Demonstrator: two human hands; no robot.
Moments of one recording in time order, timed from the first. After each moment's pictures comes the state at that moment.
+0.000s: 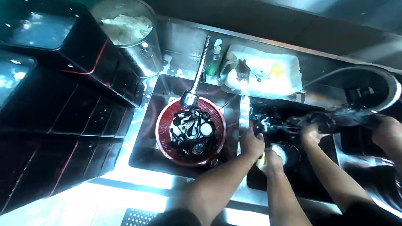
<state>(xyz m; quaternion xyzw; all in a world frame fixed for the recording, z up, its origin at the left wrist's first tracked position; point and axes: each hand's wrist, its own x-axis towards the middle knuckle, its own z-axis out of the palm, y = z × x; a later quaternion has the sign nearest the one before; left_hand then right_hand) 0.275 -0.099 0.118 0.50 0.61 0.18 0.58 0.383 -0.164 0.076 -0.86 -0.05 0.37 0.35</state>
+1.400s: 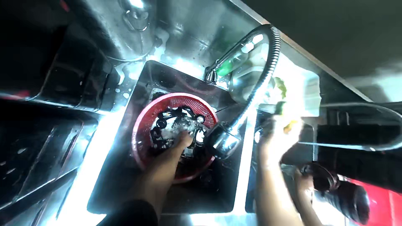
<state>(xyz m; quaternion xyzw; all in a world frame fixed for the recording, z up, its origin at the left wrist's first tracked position) 0.024 0.011 0.021 0.44 0.62 -0.11 0.64 0.234 0.006 0.144 -0.70 -0.46 0.13 0.53</state>
